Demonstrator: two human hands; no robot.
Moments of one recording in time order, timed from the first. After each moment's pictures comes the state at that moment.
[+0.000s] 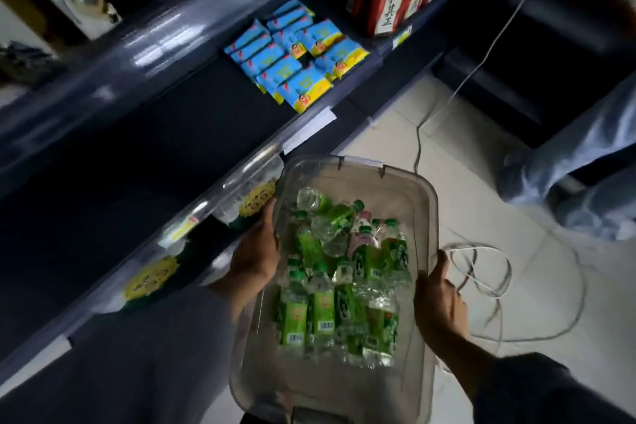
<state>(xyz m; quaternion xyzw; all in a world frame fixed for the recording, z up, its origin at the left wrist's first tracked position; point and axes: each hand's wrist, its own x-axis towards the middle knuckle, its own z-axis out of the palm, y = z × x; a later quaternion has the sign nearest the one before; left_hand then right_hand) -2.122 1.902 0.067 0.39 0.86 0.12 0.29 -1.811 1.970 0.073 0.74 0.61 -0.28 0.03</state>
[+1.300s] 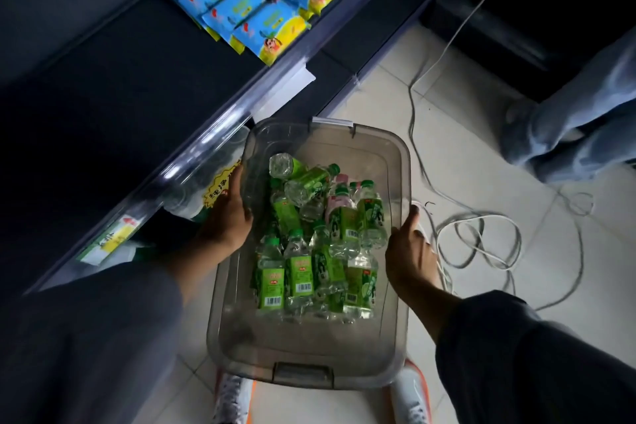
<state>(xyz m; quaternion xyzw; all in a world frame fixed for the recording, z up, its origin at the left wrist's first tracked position) -2.186 1.950 -0.077 0.42 0.85 0.14 0.30 -1.878 2.011 -0.062 0.76 0.59 -0.28 0.05</state>
